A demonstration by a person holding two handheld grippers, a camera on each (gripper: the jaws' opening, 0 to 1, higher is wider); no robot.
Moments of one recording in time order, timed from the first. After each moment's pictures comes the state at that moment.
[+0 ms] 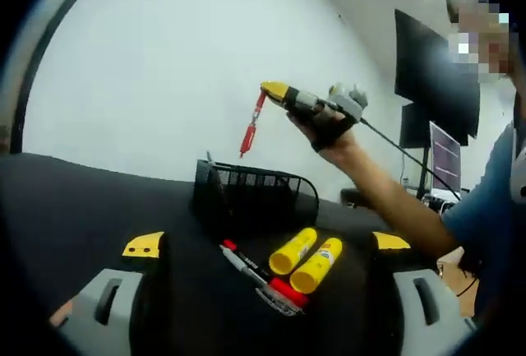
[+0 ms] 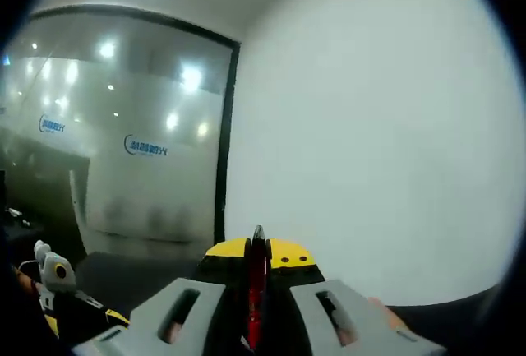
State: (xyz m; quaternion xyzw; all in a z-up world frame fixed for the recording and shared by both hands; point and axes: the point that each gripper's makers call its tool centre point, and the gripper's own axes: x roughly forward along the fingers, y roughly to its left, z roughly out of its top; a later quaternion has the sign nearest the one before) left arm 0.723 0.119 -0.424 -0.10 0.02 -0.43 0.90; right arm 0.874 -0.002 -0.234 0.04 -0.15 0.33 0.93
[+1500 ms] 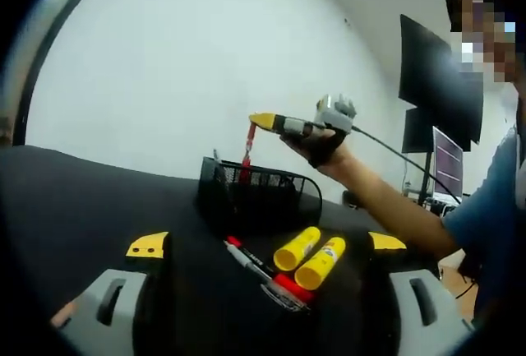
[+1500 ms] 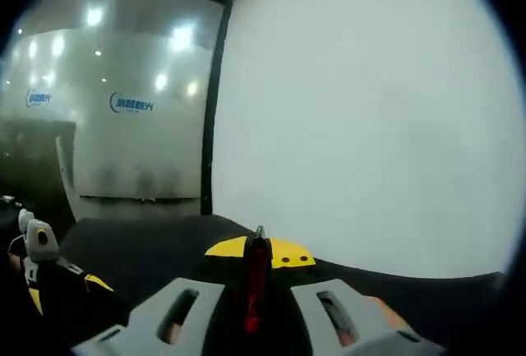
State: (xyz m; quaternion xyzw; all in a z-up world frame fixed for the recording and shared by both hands) left arm 0.739 0.130 -0.431 -0.10 0.04 -0.42 0.90; right arm 0.904 -0.001 -0.297 0.00 -0.05 0.31 0.95
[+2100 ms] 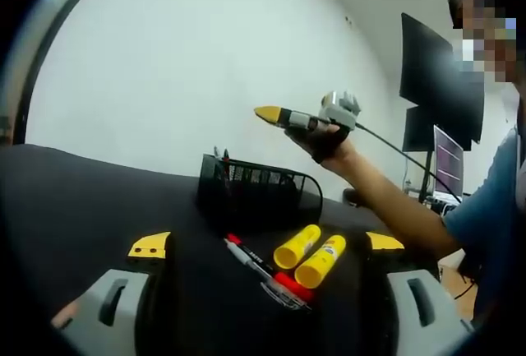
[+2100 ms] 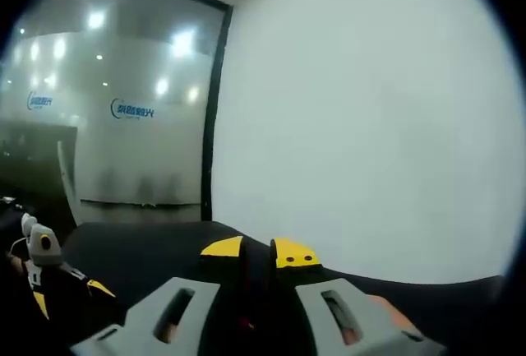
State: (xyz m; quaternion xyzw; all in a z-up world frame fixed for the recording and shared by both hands) left arm 0.733 0.124 -0.434 -0.10 0.04 -0.42 0.90; right arm 0.899 -0.011 -0.283 0.00 -0.06 0.31 0.95
